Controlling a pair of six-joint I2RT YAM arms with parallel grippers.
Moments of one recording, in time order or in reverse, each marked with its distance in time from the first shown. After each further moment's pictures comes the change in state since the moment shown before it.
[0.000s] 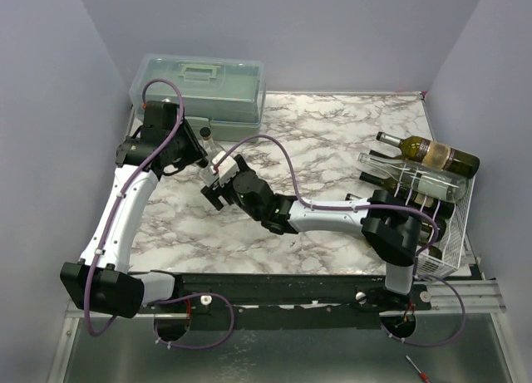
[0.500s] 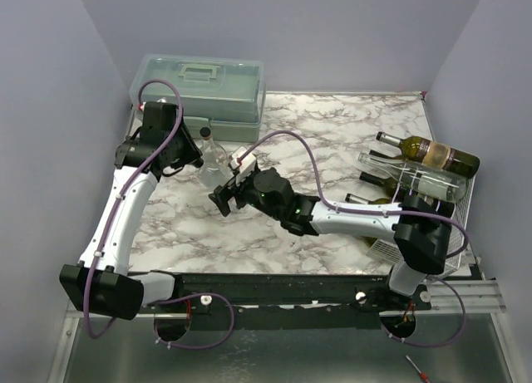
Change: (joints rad) left arm 0.001 -0.021 -0.010 -0.005 -0.088 0.005; right arm -0.032 -0.203 -0.158 -0.006 -0.187 0.202
